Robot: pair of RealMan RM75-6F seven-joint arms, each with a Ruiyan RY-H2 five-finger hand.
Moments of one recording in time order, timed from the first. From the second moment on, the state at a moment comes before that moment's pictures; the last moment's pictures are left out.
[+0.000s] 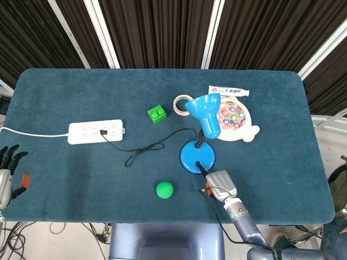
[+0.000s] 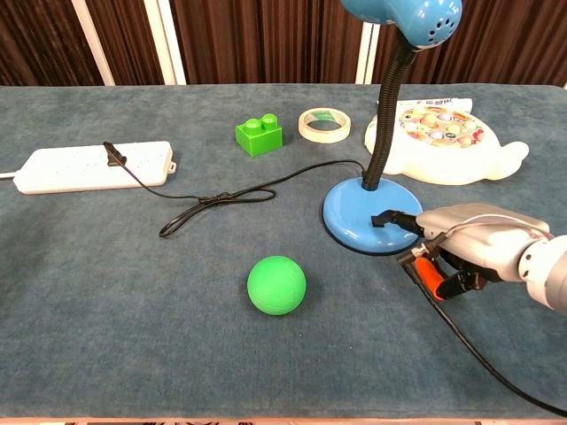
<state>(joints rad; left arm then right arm) -0.08 -1.14 -0.08 -1.65 1.42 1.49 0.10 0.55 -1.59 0.08 -1.72 -0.97 1.07 -0.71</state>
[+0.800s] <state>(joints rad) -0.08 -1.14 -0.08 -1.66 1.41 1.49 0.11 0.59 -1.59 0.03 -1.75 -0.89 1.06 -0.78</state>
